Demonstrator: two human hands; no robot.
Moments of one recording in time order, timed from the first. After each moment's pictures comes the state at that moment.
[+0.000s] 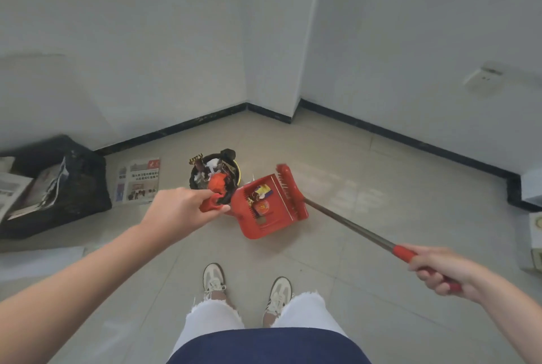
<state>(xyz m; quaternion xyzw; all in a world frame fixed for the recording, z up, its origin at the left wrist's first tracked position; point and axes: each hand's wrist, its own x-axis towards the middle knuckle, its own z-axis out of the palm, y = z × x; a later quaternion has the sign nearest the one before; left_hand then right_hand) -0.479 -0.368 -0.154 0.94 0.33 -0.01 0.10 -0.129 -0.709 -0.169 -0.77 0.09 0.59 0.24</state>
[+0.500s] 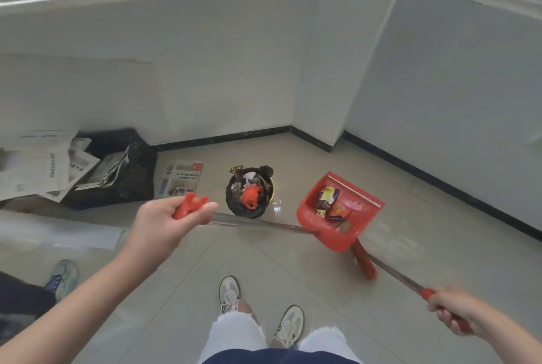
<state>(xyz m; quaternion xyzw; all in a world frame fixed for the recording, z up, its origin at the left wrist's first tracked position) -0.556 -0.414 -0.065 0.70 0.58 0.19 0.38 -0.129 -0.678 -0.199 -0.82 0.02 0.57 0.07</state>
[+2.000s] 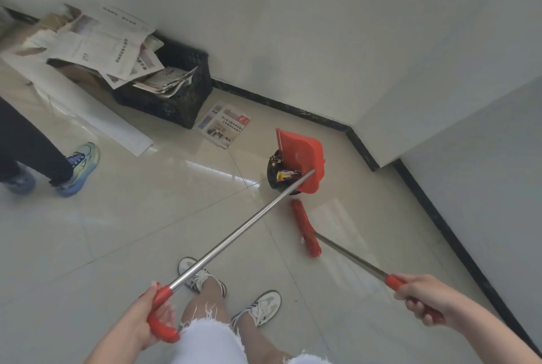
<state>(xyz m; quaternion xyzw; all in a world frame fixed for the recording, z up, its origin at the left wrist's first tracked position) -0.753 -0.590 -0.334 -0.23 0.69 0.29 0.63 -0.242 -0.513 -0.189 -0.80 -0.17 0.57 -0.07</state>
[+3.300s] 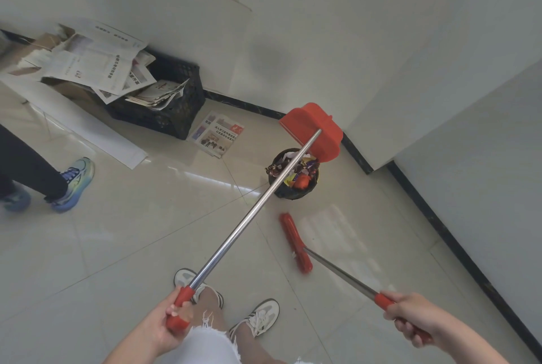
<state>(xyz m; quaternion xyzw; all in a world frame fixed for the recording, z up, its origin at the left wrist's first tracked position) -0.696 -0.571 -0.317 -0.40 0.50 0.30 0.71 -0.232 -0.545 -0.198 -0.78 -0.16 0.60 -0.06</state>
